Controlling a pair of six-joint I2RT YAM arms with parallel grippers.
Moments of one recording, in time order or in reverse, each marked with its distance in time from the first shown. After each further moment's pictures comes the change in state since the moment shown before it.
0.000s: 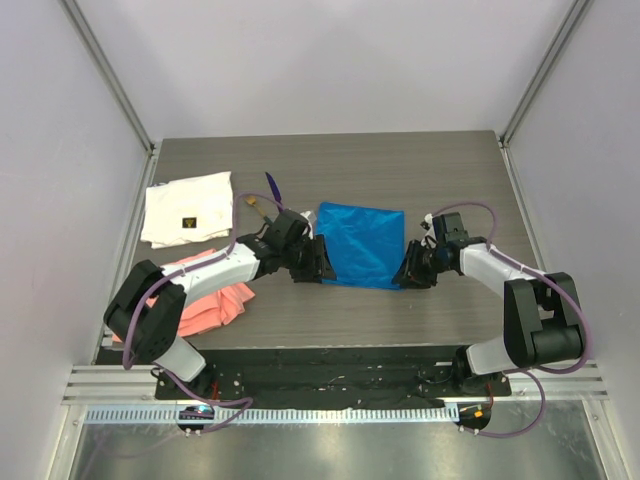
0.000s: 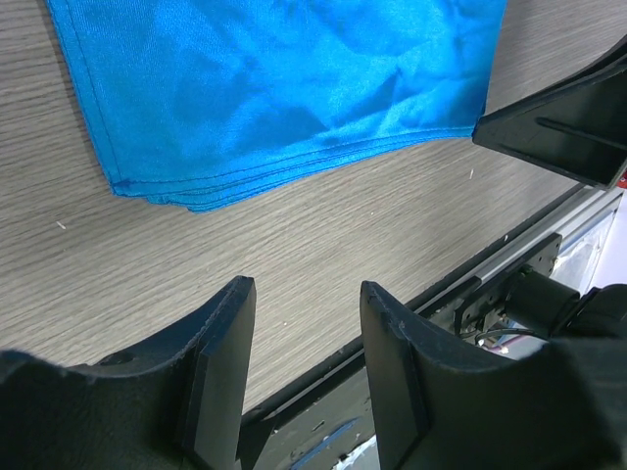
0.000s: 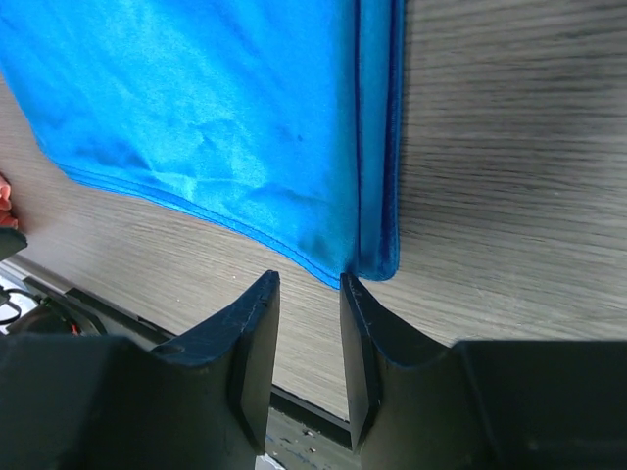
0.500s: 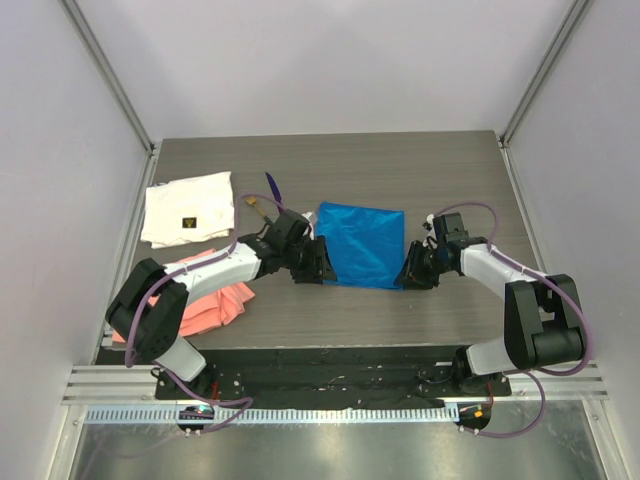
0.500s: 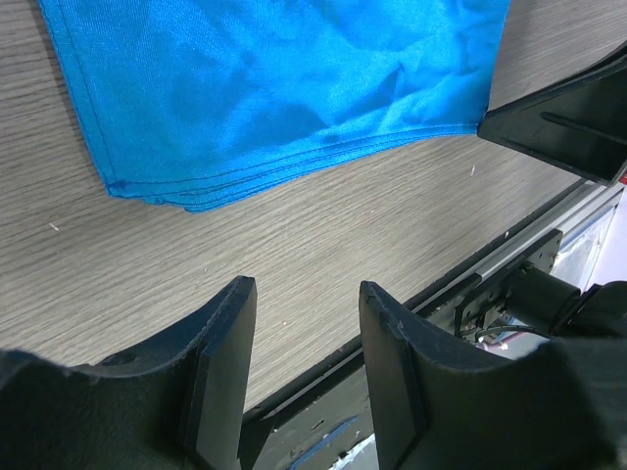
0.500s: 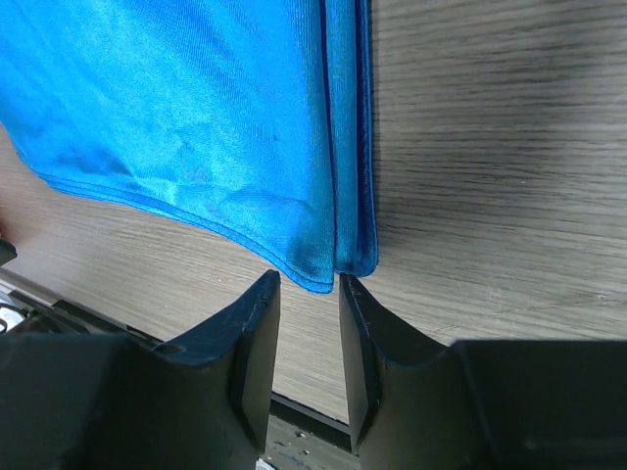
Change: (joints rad) left arm 0.000 0.014 0.002 0.002 0.014 0.000; right arm 0.001 -0.011 -0.001 -0.024 0.049 0.000
